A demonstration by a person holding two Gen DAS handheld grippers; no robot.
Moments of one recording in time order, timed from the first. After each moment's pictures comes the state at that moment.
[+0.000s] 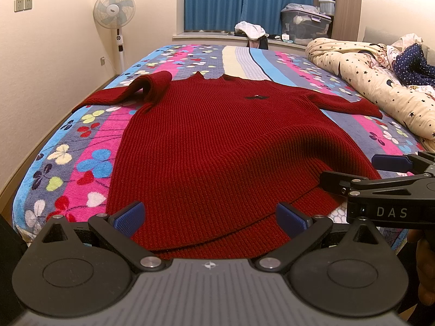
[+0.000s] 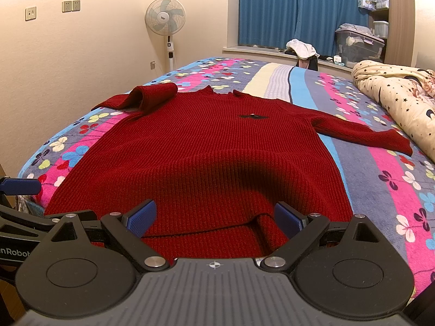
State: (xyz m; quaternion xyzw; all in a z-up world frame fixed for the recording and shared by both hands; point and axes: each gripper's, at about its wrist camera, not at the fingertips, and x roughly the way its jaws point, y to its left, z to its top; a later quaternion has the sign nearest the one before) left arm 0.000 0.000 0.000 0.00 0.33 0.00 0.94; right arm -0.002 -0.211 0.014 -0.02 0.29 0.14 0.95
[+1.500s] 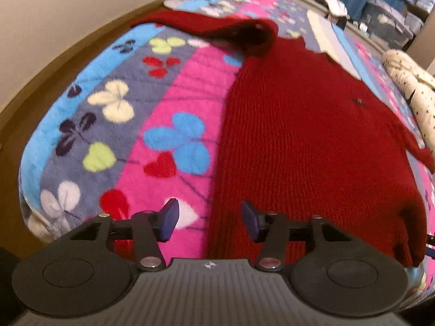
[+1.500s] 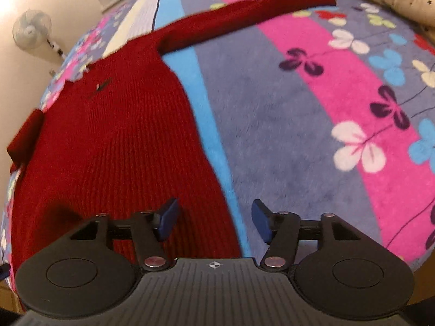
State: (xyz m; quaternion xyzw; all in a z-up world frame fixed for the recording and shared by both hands) left arm 0.122 0.169 -0.024 -0.14 0.47 0.08 0.86; right arm 0.127 -0.390 -0.060 0.22 0.50 -0.01 0.84
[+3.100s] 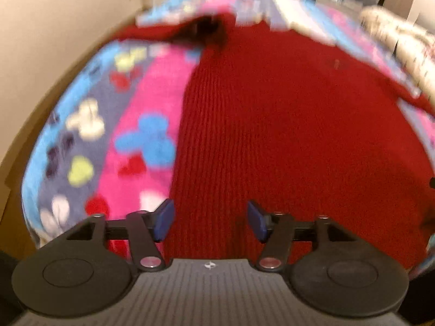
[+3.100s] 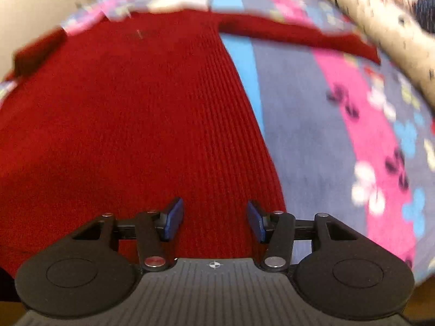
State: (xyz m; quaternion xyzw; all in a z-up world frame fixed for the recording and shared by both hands) left arm 0.105 0.110 -0.018 -0.03 0.45 0.06 0.89; right arm 0.155 -0.337 -0.013 0.03 0.45 0.04 0.89
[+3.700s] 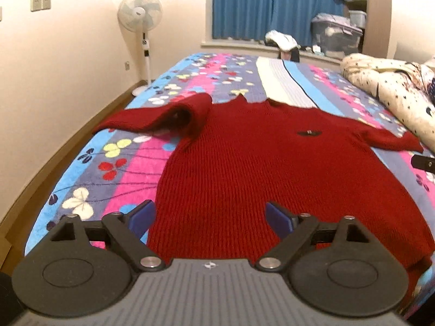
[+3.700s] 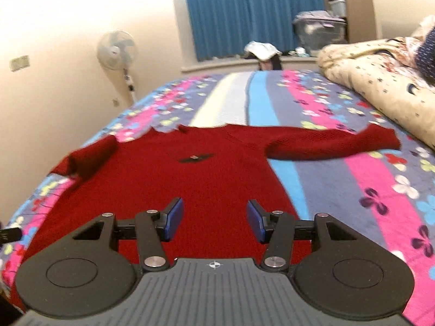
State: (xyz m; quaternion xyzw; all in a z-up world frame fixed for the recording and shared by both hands) left arm 0.108 0.056 0.022 0.00 0.32 0.06 0.95; right arm 0.119 -0.302 0.045 0.09 0.26 0.10 0.96
